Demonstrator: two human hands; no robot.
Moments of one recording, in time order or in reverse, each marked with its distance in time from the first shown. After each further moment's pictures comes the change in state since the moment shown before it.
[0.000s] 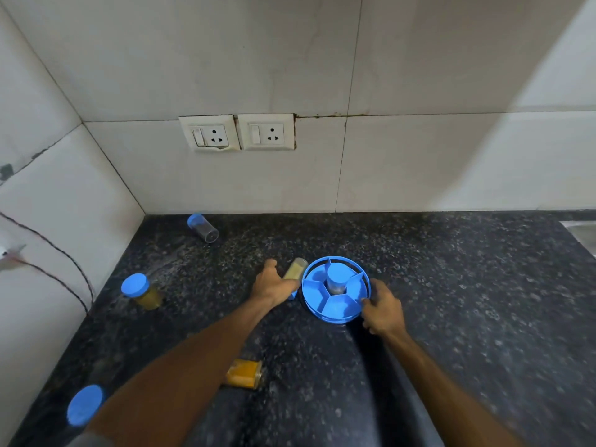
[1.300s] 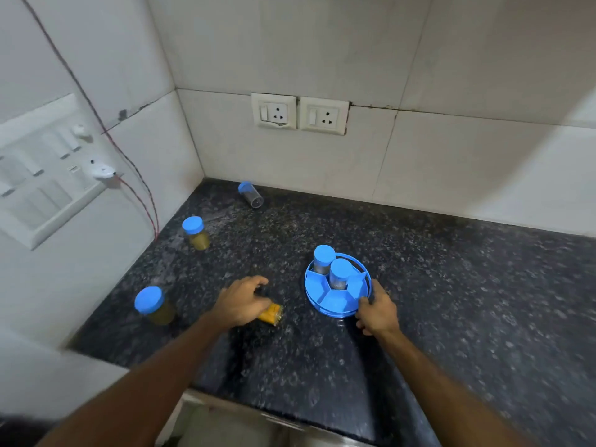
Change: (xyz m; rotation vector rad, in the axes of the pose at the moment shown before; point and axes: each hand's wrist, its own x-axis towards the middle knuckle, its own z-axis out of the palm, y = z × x) left_hand -0.119 -0.121 -0.068 0.357 -0.051 0.118; right_hand -0.074 -0.001 0.018 0.030 -0.208 -0.085
